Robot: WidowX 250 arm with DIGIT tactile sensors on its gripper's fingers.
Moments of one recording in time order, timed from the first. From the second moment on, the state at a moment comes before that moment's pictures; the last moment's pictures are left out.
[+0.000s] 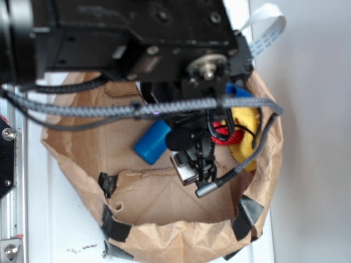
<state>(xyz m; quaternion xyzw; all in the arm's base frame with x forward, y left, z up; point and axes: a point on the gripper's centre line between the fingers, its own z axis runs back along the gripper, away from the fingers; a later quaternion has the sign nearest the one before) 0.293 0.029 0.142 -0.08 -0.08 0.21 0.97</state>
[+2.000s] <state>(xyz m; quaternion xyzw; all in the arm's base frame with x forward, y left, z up) 0.257 0.023 0.046 -0.03 0.00 0.21 0.98</state>
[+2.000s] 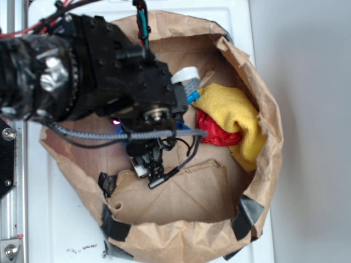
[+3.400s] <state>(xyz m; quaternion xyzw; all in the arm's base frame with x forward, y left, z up) 0.264 0.021 0.060 -0.04 0.01 0.23 0.97</state>
